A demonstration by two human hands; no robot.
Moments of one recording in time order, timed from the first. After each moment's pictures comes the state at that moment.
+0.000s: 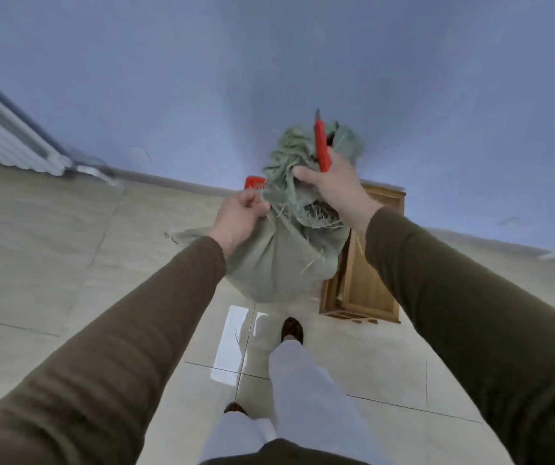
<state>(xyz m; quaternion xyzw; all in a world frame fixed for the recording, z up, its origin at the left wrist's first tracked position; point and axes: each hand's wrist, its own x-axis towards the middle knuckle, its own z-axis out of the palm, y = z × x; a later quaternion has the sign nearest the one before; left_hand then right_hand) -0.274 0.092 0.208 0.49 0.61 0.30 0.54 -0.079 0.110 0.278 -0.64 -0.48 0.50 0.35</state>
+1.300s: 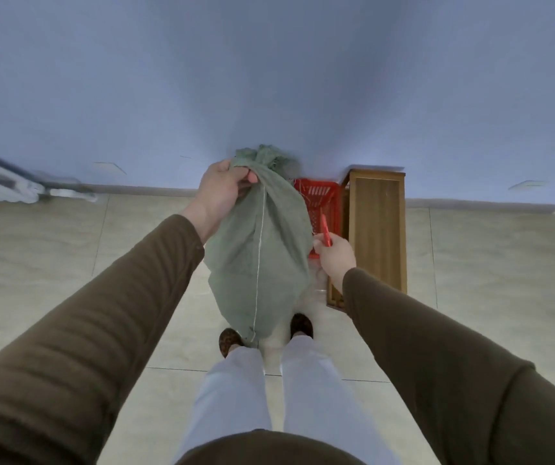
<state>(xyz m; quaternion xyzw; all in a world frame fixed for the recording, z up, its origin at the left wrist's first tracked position) -0.228 0.220 0.253 0.43 0.59 0.28 0.62 -0.028 0.104 0.094 -0.79 -0.22 0.52 0.23</state>
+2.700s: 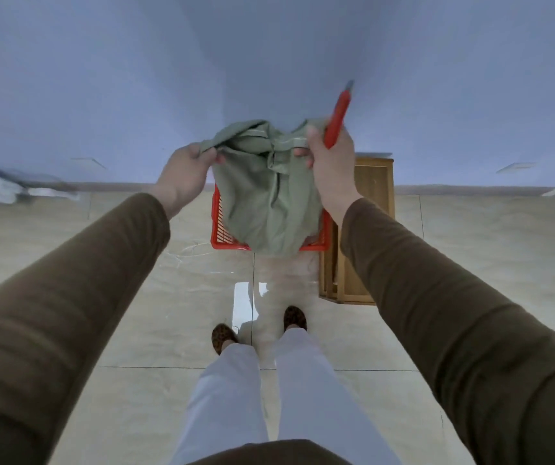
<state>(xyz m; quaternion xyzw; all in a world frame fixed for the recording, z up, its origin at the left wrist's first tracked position) -0.242 0.247 0.221 0.59 0.64 0.15 0.46 -0.012 0.207 0.200 -0.63 -0.28 0.47 0.55</state>
